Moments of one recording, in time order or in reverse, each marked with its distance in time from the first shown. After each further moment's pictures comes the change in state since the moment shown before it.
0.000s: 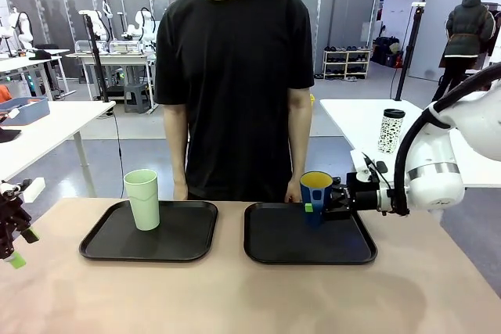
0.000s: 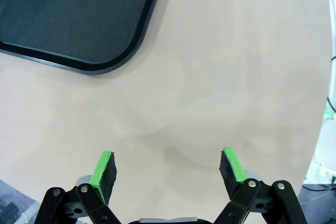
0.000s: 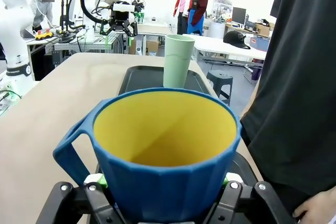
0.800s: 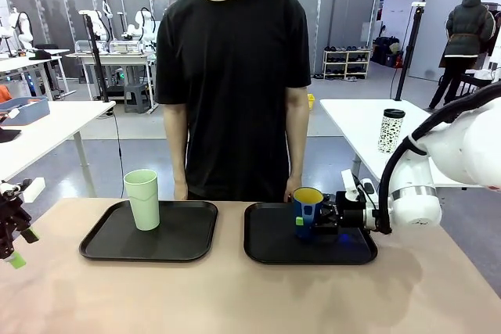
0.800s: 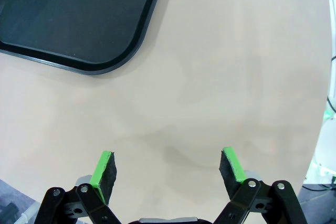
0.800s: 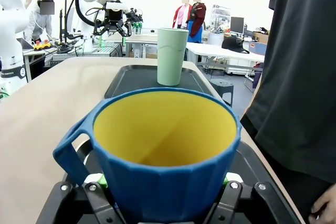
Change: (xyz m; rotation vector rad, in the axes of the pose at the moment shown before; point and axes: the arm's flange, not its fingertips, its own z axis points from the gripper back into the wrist) left arm 0.000 0.000 0.000 0.000 0.000 0.000; right arm -0.068 -0.021 -0.023 0.005 -0.078 -0.028
